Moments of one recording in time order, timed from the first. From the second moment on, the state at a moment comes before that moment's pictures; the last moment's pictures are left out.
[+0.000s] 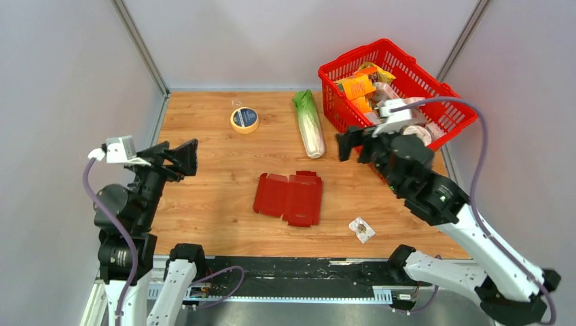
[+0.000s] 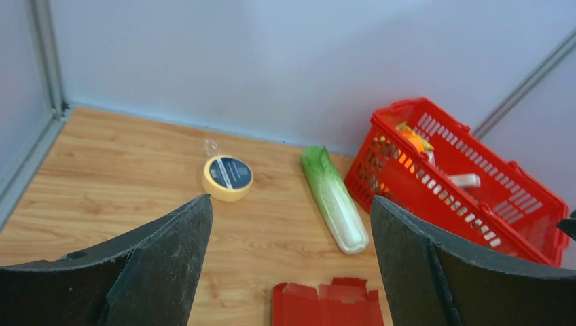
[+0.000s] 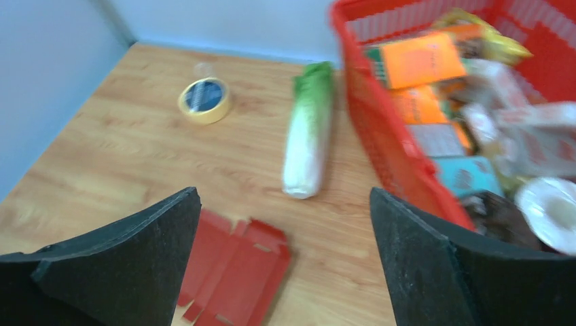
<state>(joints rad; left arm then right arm) -0.05 0.43 1.05 -0.45 0.05 -0.38 0.70 0.86 1.17 -0.45 0.43 0.22</state>
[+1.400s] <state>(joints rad) -0.82 0.81 0.45 -0.16 -0.05 -0.70 0.64 1.35 0.50 0.16 -0.10 0.67</state>
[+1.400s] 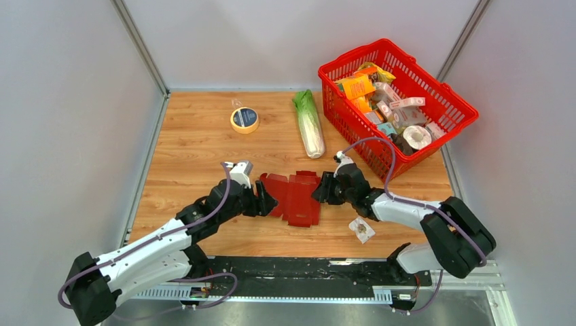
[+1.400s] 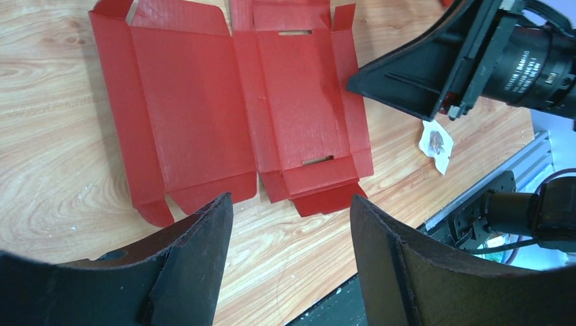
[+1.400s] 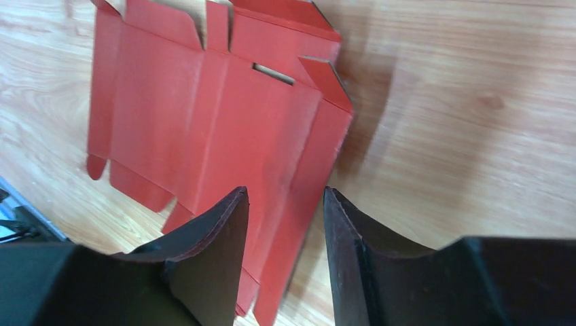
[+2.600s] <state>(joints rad) -0.46 0.82 0.91 -0.55 0.08 -0.37 0.63 1.65 1.00 0.13 -0.46 0.57</state>
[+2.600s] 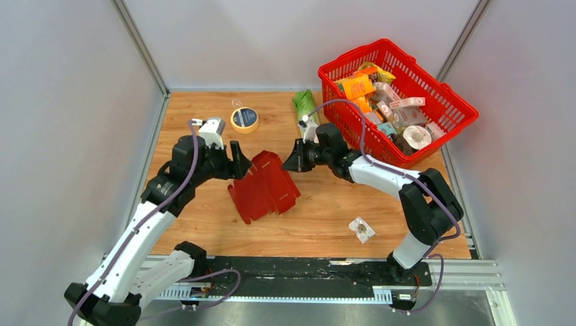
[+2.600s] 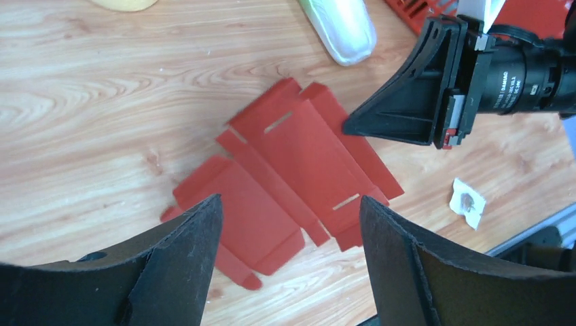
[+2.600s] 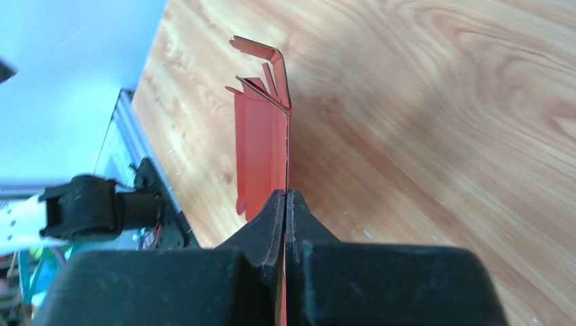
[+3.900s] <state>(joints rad) -0.43 0.99 0.97 -0.68 0.59 0.05 0.60 1.46 0.88 0.36 -1.02 0.59</state>
